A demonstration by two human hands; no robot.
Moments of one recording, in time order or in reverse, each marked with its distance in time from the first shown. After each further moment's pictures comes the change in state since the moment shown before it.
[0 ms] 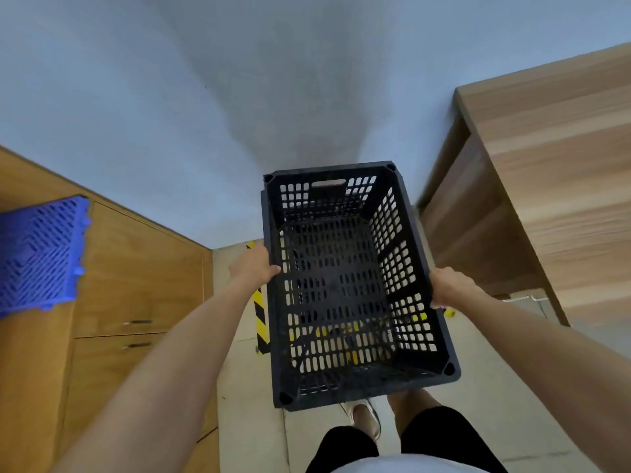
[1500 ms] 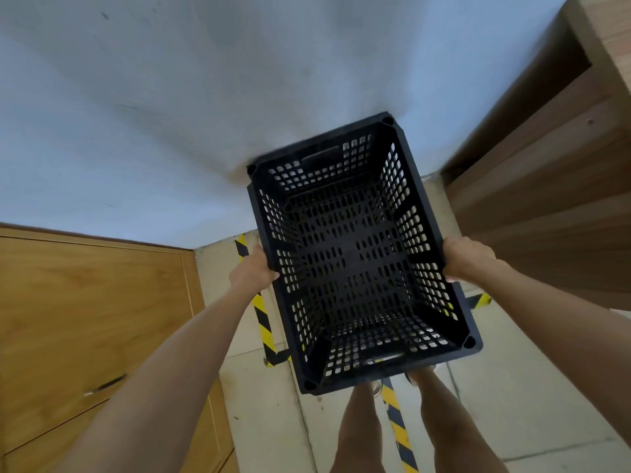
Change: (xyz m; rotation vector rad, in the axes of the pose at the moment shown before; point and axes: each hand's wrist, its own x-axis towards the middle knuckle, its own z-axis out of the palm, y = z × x) left_hand 0.230 -0.035 0.077 -0.190 -0.261 -0.066; right_hand 0.207 -0.085 -0.024 0.000 0.044 0.055
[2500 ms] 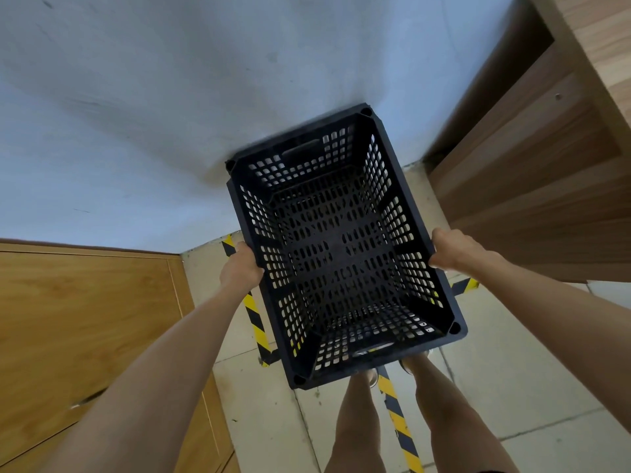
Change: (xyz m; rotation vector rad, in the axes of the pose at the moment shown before) left_hand -0.009 0.009 0.012 -0.006 0.074 0.048; right_hand -0.007 0.019 0.024 0.303 -0.033 0.029
